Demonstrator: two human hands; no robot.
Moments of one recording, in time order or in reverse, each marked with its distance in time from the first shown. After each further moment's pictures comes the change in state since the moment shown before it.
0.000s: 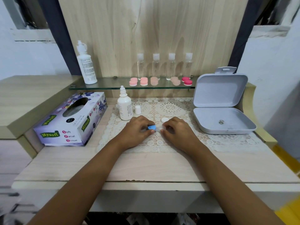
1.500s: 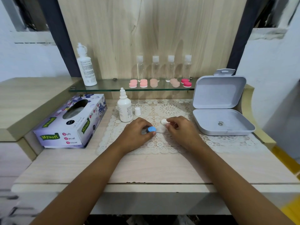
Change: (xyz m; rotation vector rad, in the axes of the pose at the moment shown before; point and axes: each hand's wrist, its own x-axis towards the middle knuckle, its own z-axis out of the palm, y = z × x) left_hand -0.004 0.001 0.003 -0.011 0.085 0.001; right_hand 0.007 0.000 -0.009 0.066 0.062 0.100
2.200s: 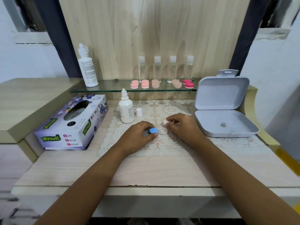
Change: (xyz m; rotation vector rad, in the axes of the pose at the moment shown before) left_hand -0.002 0.002 -0.001 -0.087 -0.040 -0.063; right_hand 0.018 0.003 -0.005 -0.022 -0.054 -0.026
